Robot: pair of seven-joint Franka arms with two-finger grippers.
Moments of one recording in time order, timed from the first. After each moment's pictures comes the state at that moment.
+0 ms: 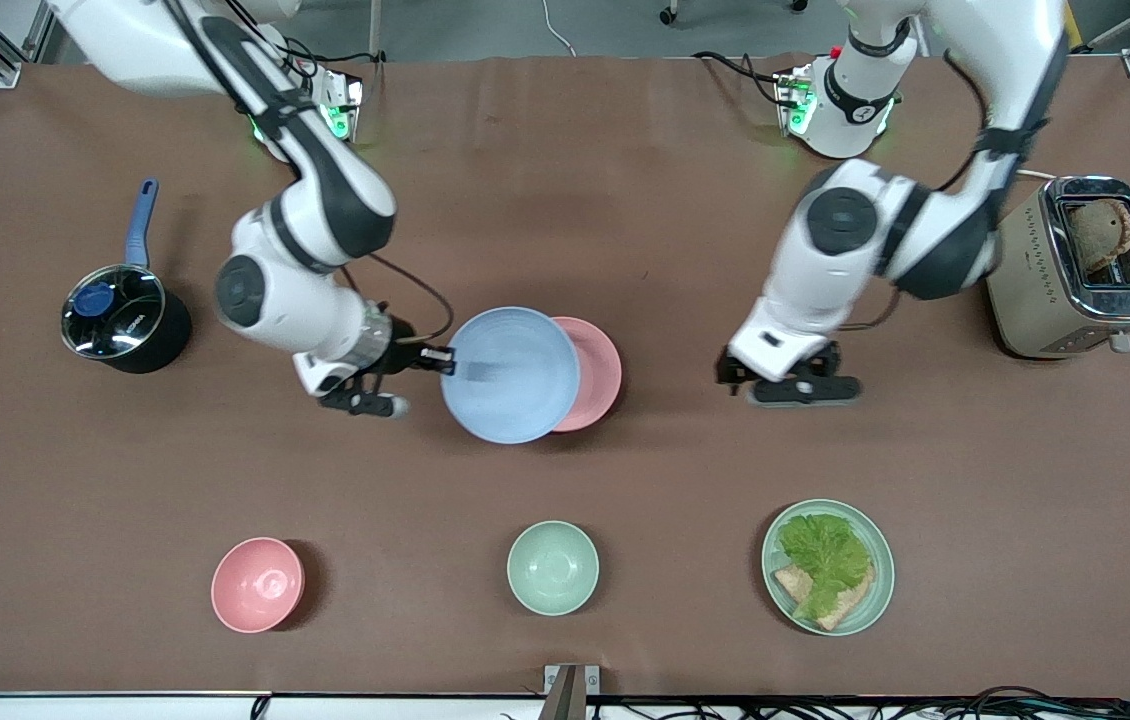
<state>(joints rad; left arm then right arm) -0.04 0.26 -0.36 -1.92 0.22 2.29 -0.48 0.07 0.42 0.47 -1.93 0.29 2.42 0.50</state>
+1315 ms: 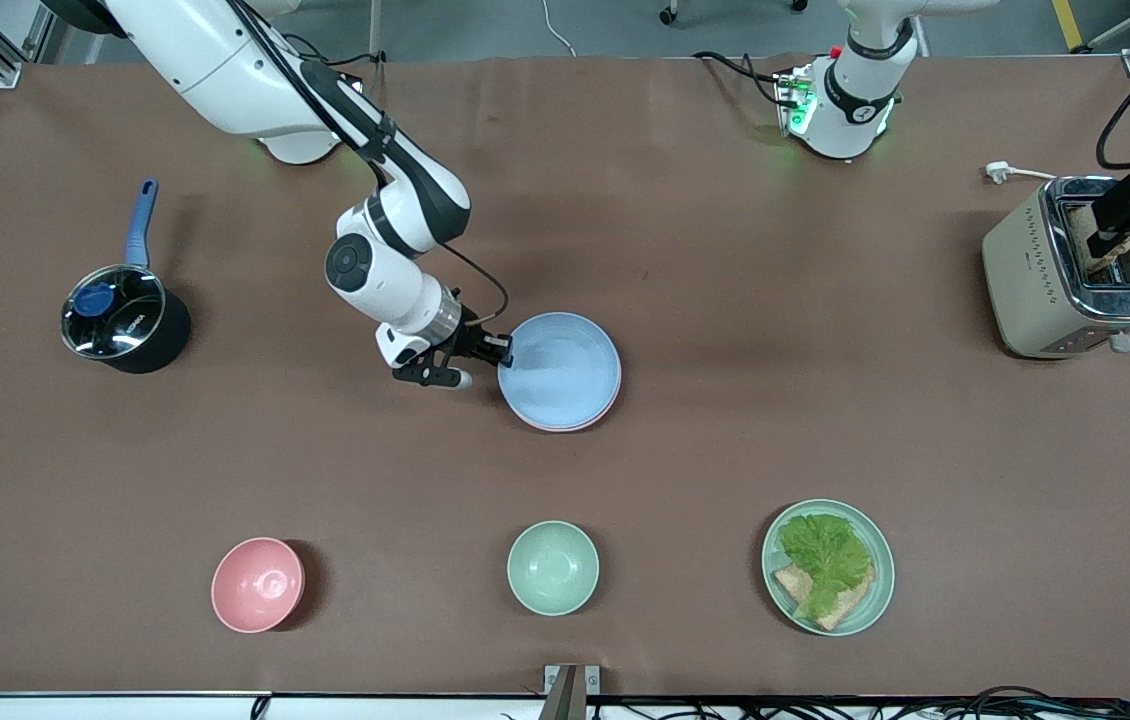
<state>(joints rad) -0.03 0.00 0.00 -1.41 0.05 1.49 0.05 0.14 0.51 0.46 -2.07 0.27 2.76 0.53</state>
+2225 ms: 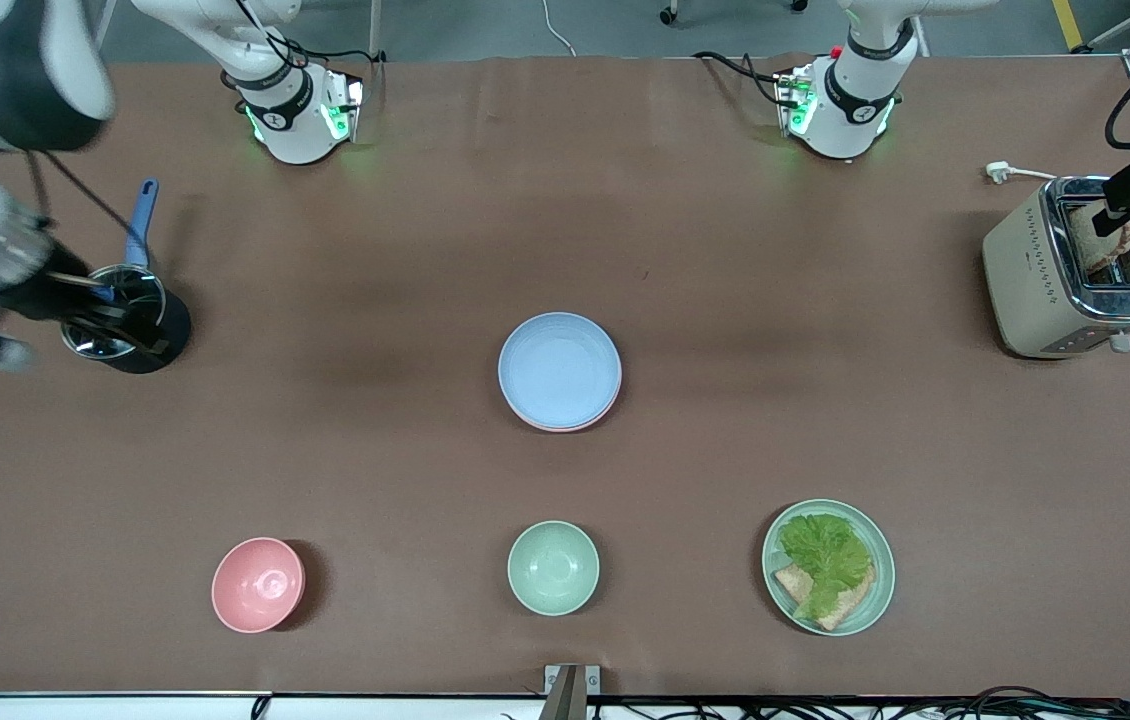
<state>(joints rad) -0.02 0.00 0.02 -1.40 0.00 1.43 0.03 -0.08 -0.02 0.07 -1.76 0.05 1.87 0.32</state>
